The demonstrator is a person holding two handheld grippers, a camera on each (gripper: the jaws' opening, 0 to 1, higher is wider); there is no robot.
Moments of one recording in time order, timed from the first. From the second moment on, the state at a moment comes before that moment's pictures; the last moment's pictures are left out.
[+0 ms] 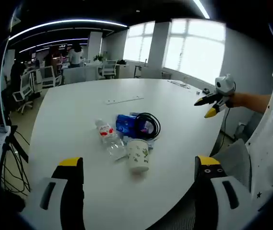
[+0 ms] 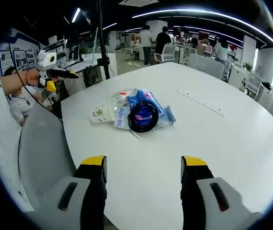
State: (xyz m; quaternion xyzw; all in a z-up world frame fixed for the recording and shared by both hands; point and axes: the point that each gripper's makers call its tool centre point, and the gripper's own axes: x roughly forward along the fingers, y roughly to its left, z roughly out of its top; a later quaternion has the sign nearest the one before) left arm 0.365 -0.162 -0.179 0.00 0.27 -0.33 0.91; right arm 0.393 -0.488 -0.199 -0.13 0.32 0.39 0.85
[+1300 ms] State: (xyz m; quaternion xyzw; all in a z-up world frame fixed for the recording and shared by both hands) left arm 0.364 -0.163 -0.184 0.00 0.27 -0.33 0.90; right arm 0.392 -0.486 -0.203 -0.13 0.33 0.39 0.85
